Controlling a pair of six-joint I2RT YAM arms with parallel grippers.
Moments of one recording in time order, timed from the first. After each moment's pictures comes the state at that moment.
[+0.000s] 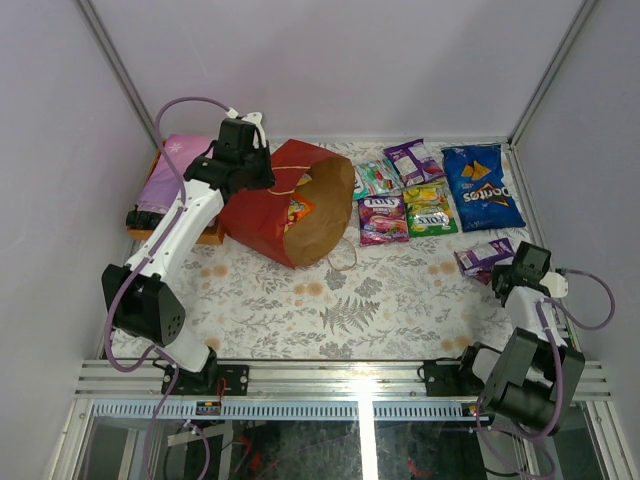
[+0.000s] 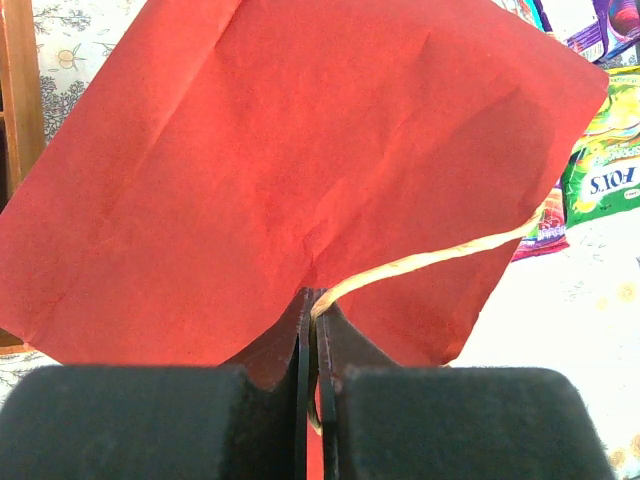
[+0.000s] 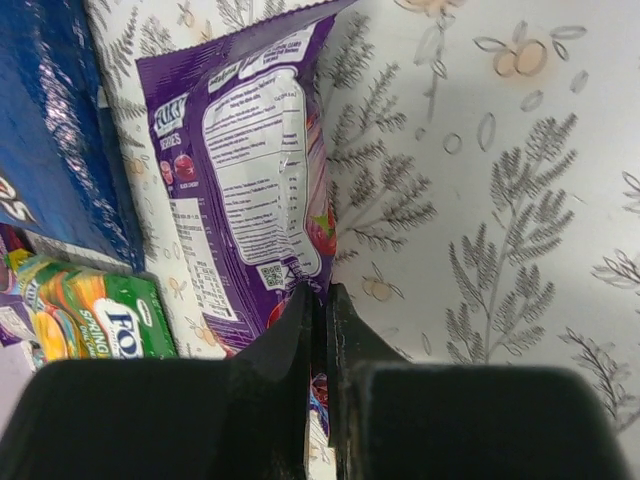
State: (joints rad) left arm -0.29 1.59 1.56 -0.66 0.05 -0.33; right arm -0.44 1.07 0.42 -0.24 0.14 1.15
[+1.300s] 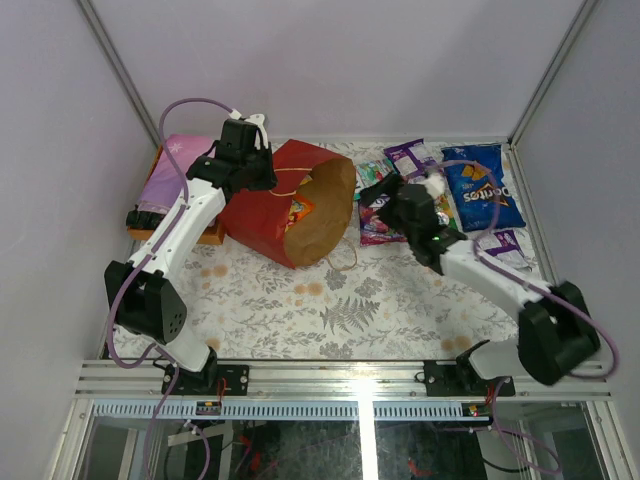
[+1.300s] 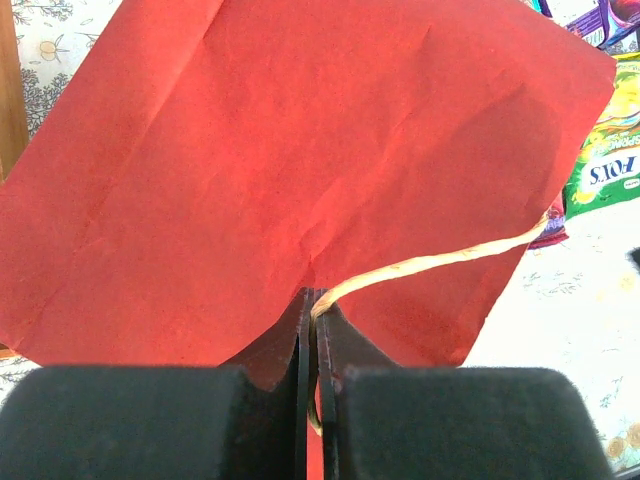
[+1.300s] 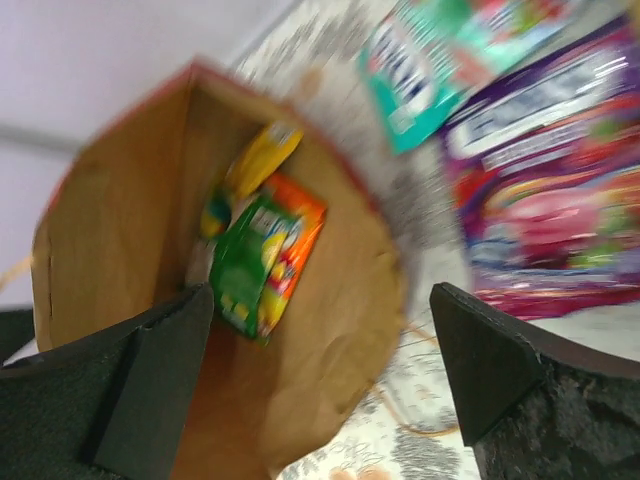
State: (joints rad) left arm -0.29 1.61 1.56 -0.66 0.07 -0.33; right arm 0.49 1.28 0.86 0.00 0.32 0.98
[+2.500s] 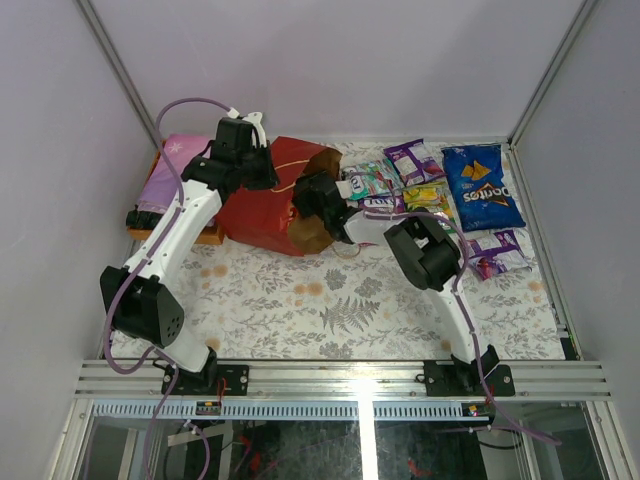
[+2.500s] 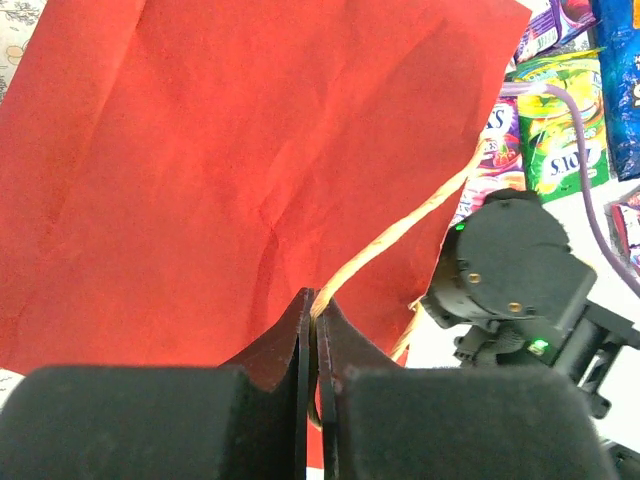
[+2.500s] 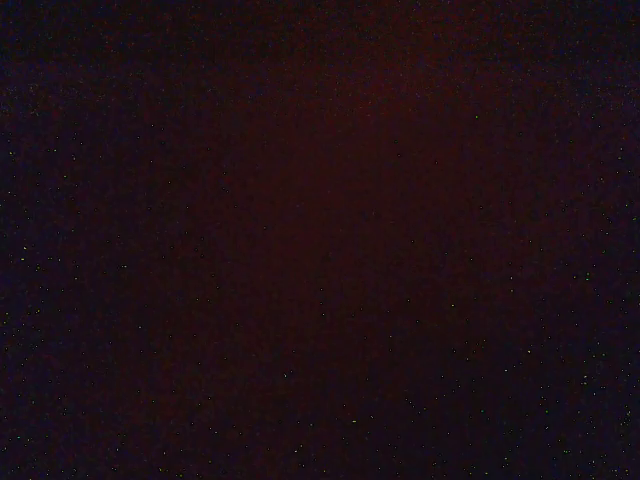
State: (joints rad) left arm -0.29 1.58 1.56 -0.66 0.14 -0.34; right arm 0.70 2.32 1.54 0.44 0.20 1.56
